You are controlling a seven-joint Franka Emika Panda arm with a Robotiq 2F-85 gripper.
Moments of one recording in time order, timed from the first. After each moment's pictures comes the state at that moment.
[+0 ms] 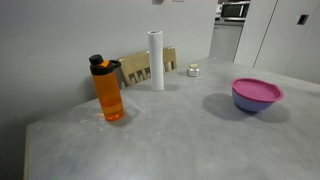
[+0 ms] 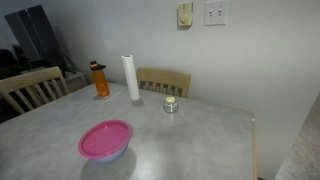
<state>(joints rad) 0.12 -0.85 -0.12 -2.61 0.12 1.95 -0.26</state>
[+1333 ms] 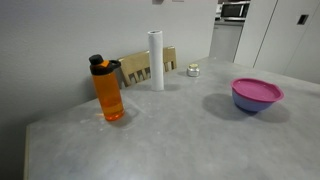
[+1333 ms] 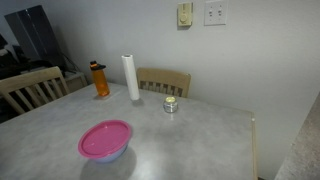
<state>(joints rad) 0.08 -0.78 -0.10 -2.61 0.10 2.03 -0.15</state>
